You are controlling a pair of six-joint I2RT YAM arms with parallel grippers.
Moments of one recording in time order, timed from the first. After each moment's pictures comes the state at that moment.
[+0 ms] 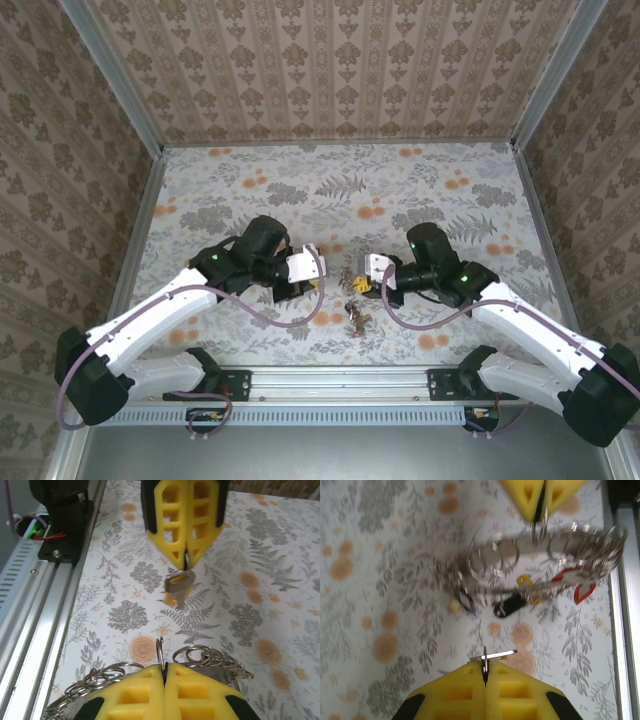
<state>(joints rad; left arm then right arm) -0.82 1.12 0.94 -0.65 0.41 0.63 0.61 1.02 0.72 -0.37 -0.67 -0.65</state>
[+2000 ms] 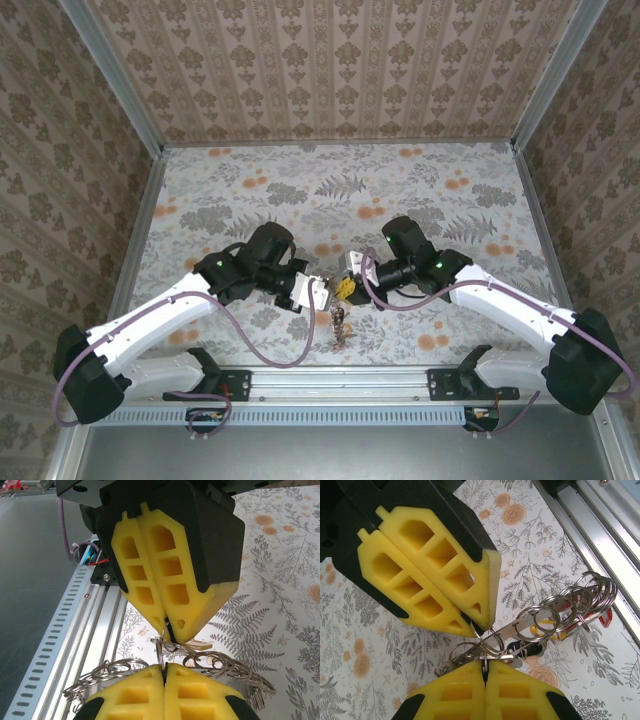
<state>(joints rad) -0.89 1.12 0.91 -0.62 0.50 1.06 0.66 1.21 0.81 -0.36 -0.82 -0.54</state>
